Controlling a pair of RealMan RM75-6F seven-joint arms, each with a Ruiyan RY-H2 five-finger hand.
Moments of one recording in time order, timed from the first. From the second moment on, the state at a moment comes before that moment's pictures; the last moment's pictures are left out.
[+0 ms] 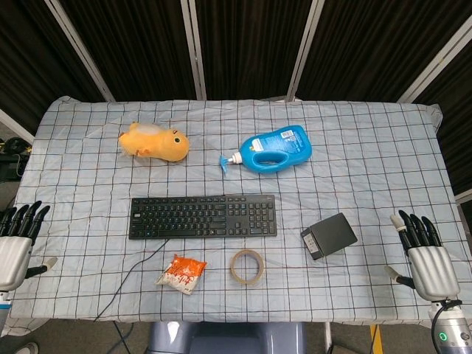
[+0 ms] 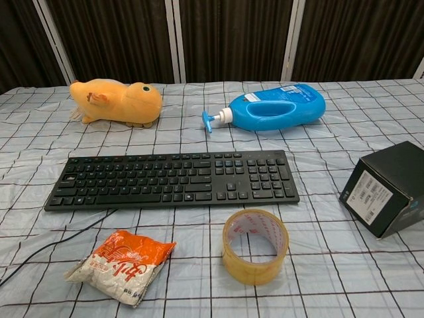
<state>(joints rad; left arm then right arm) -0.10 -1.14 -0.02 -1.60 1.51 1.47 0.19 0.09 -1.15 0.03 -1.58 -1.58 1.49 -0.10</state>
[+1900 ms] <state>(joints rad) -0.97 -1.41 -0.10 -2.01 0.20 1.22 1.22 0.09 -1.13 0.04 -1.59 -1.56 1.48 0.00</state>
